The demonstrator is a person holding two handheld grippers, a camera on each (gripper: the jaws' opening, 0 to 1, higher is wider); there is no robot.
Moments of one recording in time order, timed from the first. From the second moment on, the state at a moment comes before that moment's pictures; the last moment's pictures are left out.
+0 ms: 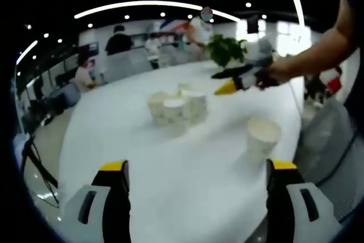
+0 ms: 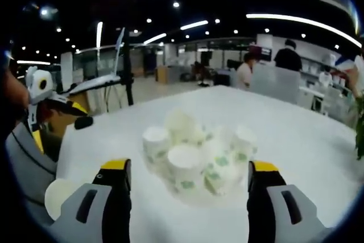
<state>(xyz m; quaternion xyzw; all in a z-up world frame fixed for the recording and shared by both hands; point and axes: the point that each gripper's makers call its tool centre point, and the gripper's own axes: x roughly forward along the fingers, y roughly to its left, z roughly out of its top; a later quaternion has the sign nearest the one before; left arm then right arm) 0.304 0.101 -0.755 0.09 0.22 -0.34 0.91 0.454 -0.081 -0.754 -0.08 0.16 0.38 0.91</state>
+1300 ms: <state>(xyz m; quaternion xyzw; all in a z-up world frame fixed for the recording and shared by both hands) 0.295 0.109 -0.754 0.09 0.23 -0.33 0.91 0.470 -0.046 -0.791 -0.07 0.19 0.39 0.90</state>
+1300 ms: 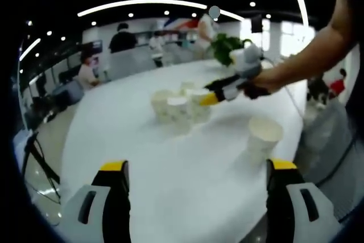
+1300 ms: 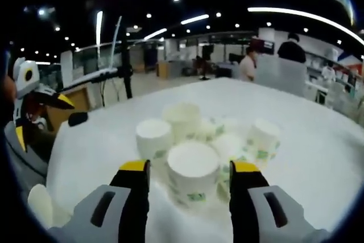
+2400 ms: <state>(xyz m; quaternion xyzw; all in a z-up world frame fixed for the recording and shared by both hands) 0.298 0.110 -0.756 0.09 0.24 -0.33 0.91 0.471 -0.042 -0.806 -0.08 0.21 0.39 0.89</state>
